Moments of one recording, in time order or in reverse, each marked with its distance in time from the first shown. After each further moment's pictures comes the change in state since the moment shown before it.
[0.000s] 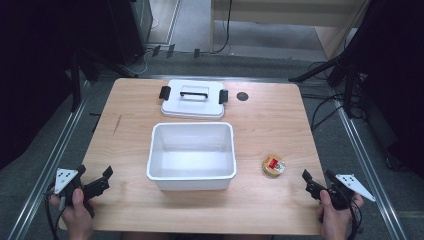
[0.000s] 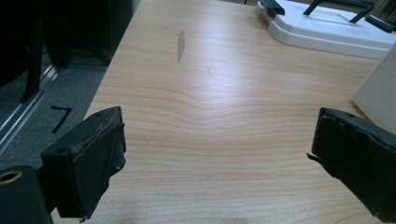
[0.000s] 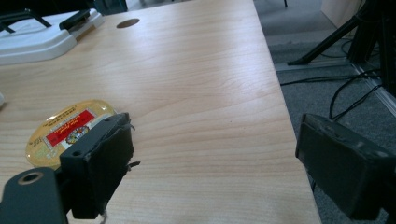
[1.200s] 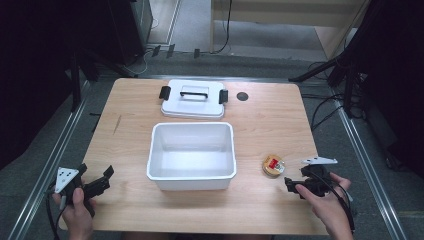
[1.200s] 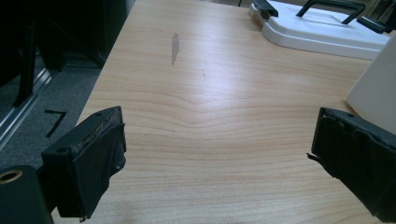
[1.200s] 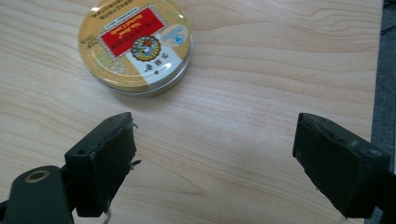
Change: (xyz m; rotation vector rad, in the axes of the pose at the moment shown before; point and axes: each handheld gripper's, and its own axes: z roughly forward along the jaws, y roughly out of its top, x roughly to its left) left arm 0.000 0.001 0.002 -0.011 -0.022 0.008; right arm 0.067 0.046 0.020 0.586 -0.023 -0.285
